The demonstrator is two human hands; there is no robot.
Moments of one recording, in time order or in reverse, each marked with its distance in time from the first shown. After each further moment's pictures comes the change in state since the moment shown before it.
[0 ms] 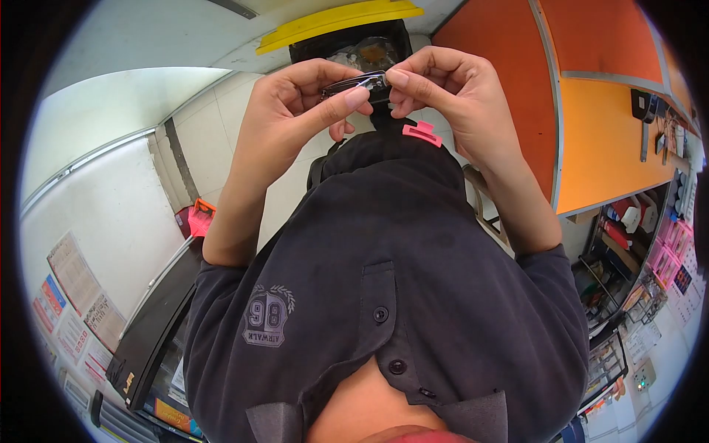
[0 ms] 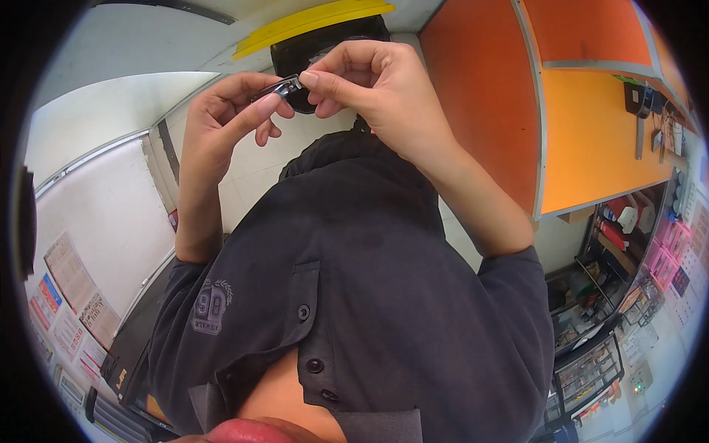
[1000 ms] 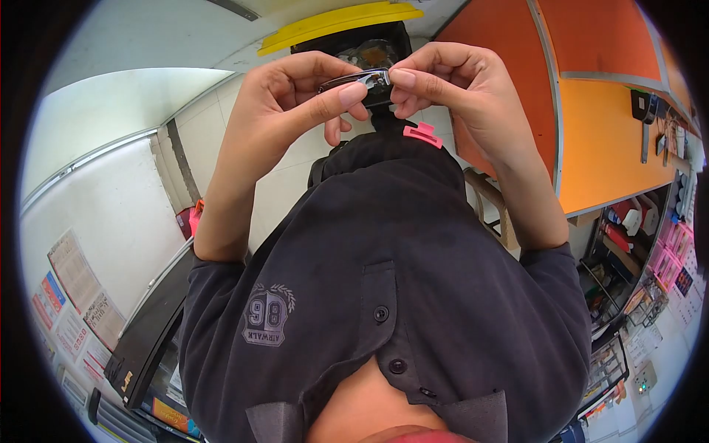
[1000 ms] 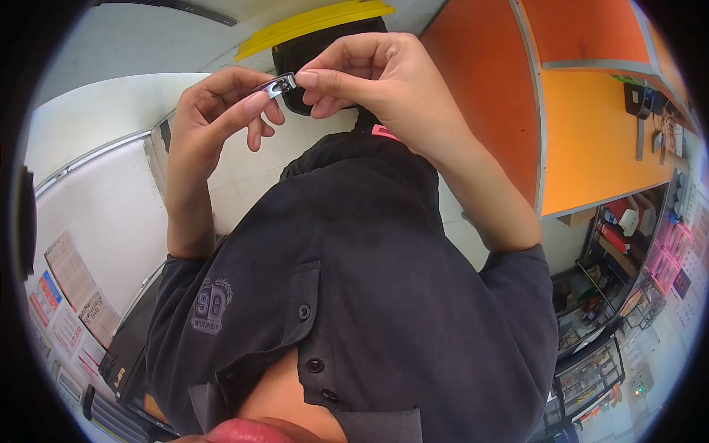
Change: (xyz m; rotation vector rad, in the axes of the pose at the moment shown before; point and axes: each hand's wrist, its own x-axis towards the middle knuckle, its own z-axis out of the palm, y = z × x) left_hand 0.000 0.015 0.000 -0.016 -0.078 0.065; right_hand -0.003 -0.018 -0.007 0.009 -0.094 0.018
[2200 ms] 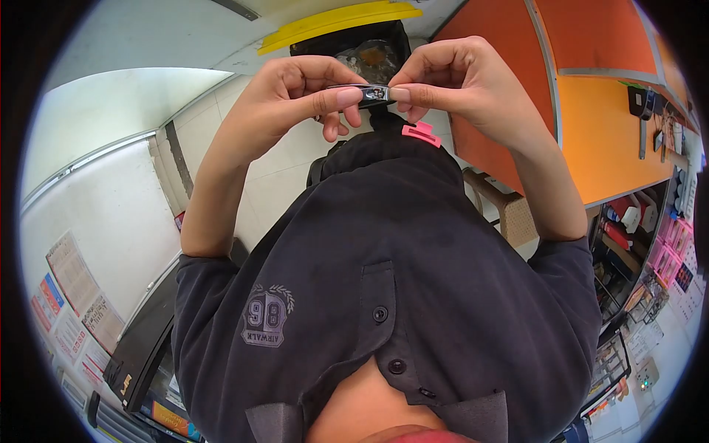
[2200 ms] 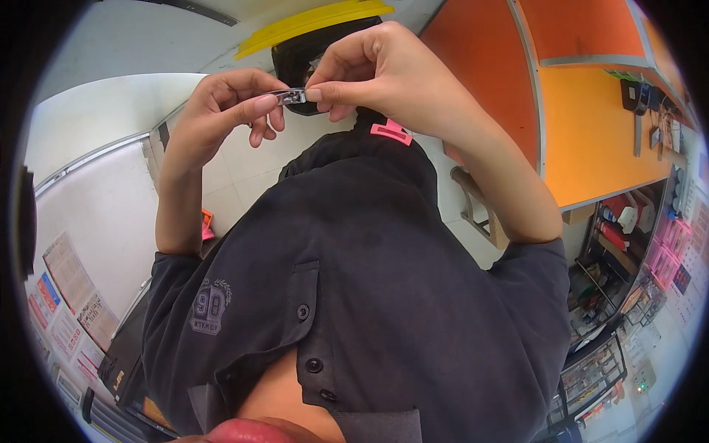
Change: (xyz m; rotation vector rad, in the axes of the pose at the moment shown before) left_hand 0.004 -0.009 -0.019 0.098 -0.223 -0.115; right_hand 0.004 -0.010 -0.004 -0.303 -0.204 0.074
